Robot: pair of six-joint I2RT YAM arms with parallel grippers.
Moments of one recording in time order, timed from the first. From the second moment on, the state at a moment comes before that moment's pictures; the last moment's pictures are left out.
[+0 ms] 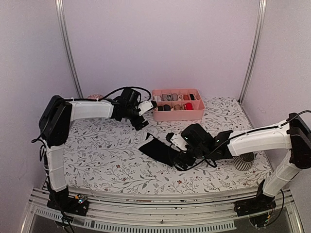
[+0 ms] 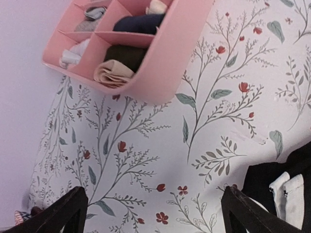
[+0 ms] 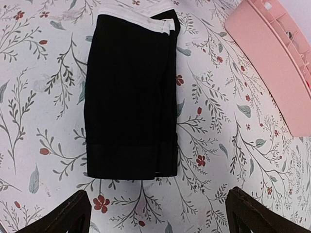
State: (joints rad) left arm -0.60 2.03 1.49 -0.20 -0.10 0.61; right arm 1.01 1.59 0.92 -0.20 0.30 -0.14
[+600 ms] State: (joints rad) left arm -0.60 2.16 1.47 -0.20 -0.15 0.63; right arm 1.11 1.77 0.92 -0.07 0.40 -0.21
